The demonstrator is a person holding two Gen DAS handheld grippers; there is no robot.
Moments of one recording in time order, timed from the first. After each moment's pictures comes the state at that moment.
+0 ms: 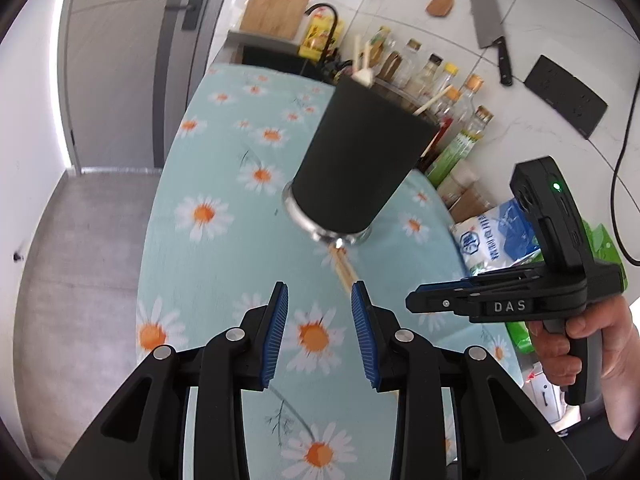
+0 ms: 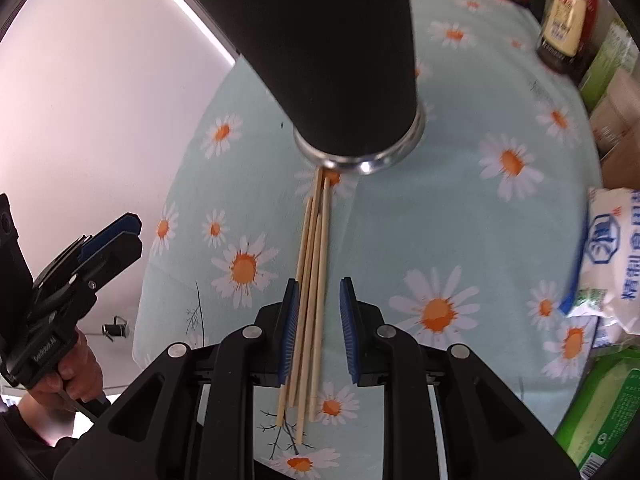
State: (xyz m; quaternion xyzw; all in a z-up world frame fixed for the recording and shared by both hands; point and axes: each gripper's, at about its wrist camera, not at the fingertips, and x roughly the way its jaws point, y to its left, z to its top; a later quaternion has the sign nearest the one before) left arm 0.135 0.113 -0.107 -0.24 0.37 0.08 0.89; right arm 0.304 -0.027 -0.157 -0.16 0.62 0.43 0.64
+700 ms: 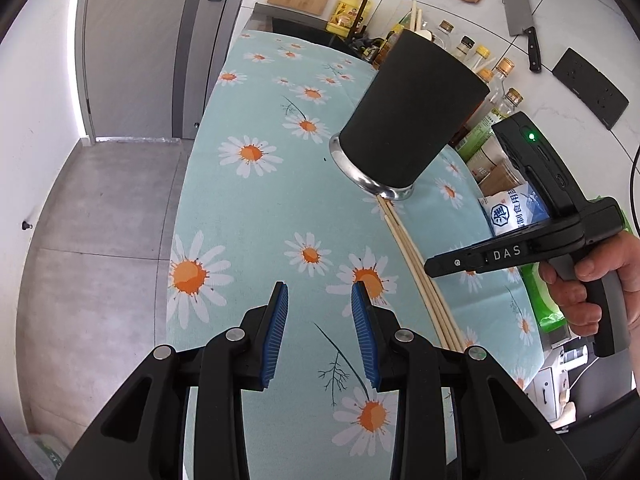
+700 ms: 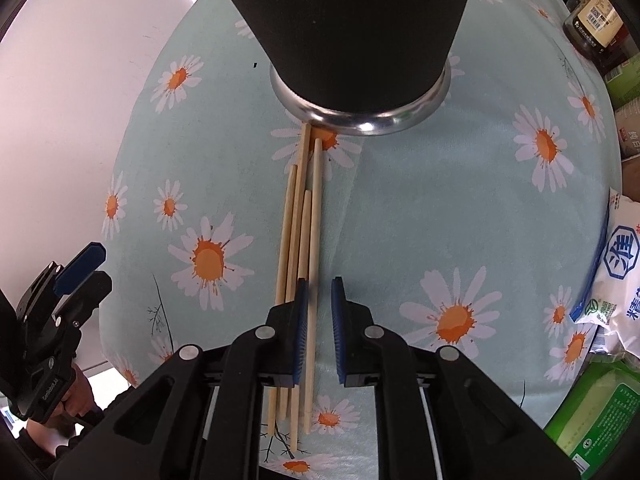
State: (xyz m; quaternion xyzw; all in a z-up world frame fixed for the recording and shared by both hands) left arm 0.108 0.130 -0.142 -0.26 0.41 0.09 0.87; right arm 0.299 0.010 -0.191 -0.24 0.66 0.37 0.61
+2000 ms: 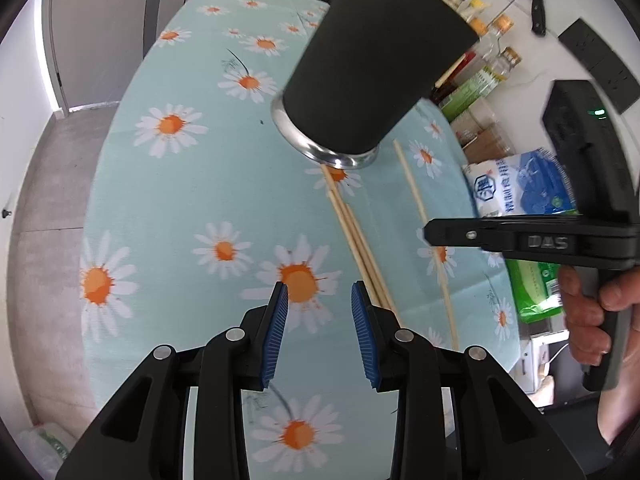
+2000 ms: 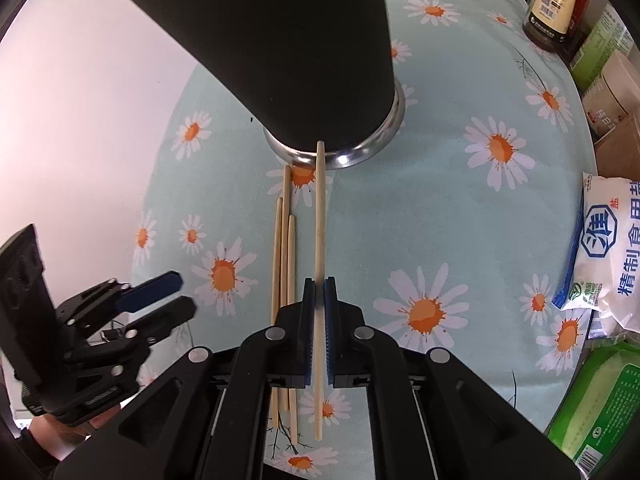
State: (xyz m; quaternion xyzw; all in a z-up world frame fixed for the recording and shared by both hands) left arm 0.174 0.098 -0.146 -0.27 0.49 0.04 0.83; right arm 0.309 -0.025 -0.168 -0.14 0.63 0.40 0.65
